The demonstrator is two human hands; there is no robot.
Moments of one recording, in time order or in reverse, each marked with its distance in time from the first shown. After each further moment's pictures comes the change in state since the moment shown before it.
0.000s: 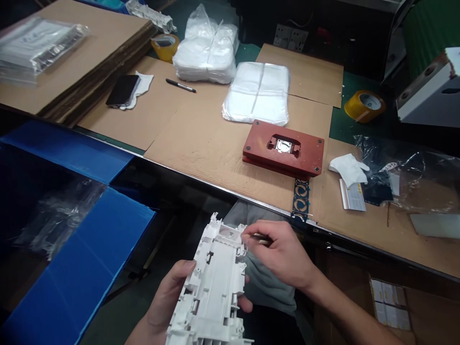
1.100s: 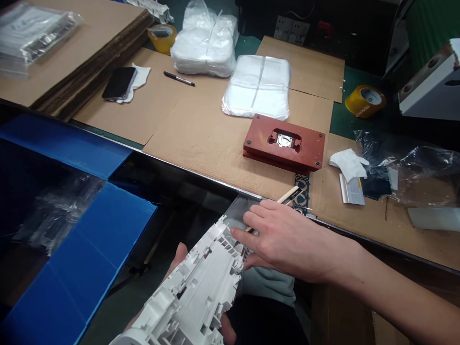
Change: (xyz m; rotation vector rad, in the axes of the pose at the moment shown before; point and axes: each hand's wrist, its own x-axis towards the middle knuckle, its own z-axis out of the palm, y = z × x) left_hand -0.008 -0.008 -0.016 0.147 0.009 0.005; right_hand 0.017 -0.041 -0.037 -1.001 -0.428 -0.708
